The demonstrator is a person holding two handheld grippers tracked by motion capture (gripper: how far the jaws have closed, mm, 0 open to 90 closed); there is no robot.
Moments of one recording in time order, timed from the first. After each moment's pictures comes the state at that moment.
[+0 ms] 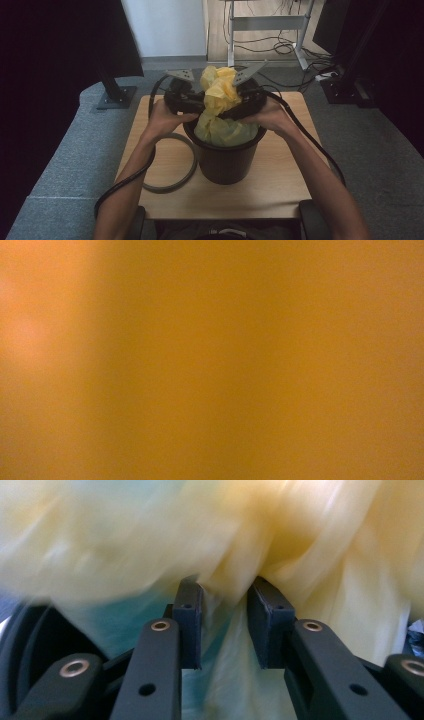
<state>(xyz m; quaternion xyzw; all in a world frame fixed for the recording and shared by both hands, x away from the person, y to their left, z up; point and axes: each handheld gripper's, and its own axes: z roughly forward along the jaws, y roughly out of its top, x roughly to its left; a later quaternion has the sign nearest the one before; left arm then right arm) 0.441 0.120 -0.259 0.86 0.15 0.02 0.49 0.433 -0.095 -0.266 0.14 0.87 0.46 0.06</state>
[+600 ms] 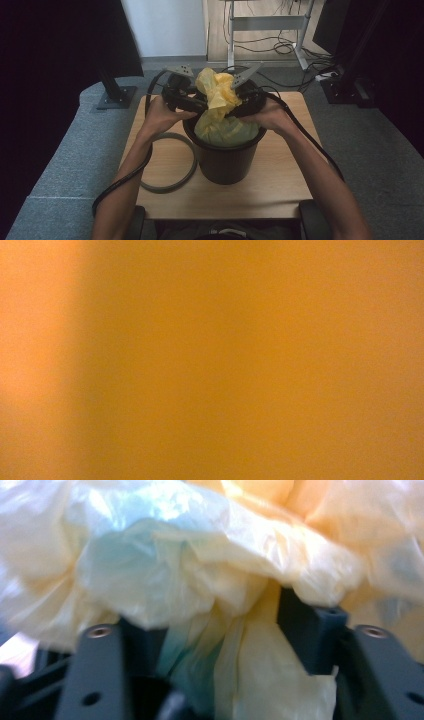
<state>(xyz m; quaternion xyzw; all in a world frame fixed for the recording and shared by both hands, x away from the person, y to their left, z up) 0.437 0.140 -0.245 0.86 0.17 0.05 0.47 0.439 -0.100 -0.269 0.13 0.89 0.43 0.05</state>
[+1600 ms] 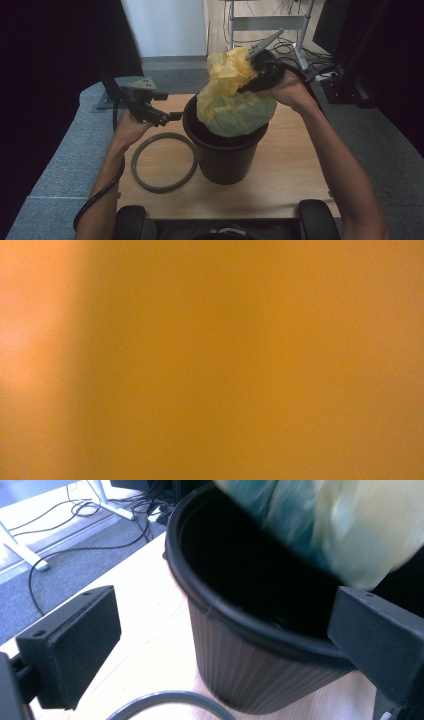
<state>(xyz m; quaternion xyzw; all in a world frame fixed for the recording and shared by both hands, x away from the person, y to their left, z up) 0.431 0.230 -0.288 0.84 0.25 0.11 0.46 0.454 -0.135 -0.203 0.16 0.89 0.40 0.10</state>
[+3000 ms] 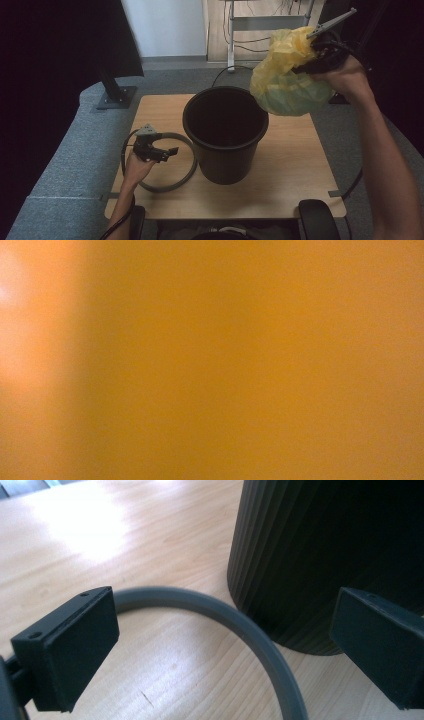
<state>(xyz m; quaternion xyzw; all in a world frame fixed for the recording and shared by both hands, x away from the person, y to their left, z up) 0.412 0.259 -0.451 0.81 0.36 0.12 0.44 0.454 -0.259 -0.175 0.32 0.85 0.35 0.21</state>
